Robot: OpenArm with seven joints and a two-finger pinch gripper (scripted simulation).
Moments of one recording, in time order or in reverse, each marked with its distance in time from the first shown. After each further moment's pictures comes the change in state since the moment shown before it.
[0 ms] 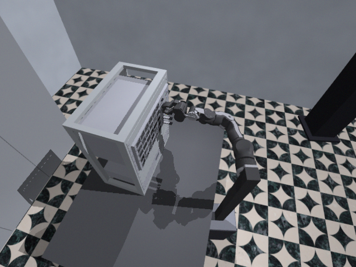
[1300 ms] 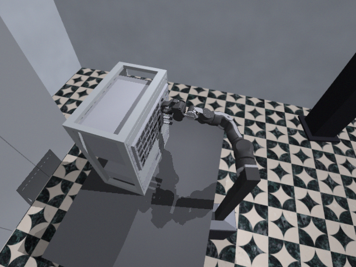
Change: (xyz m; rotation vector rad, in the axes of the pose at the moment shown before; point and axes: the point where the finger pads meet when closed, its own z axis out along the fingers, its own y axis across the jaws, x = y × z) arm -0.002 0.001 0.007 -0.005 -0.002 0.004
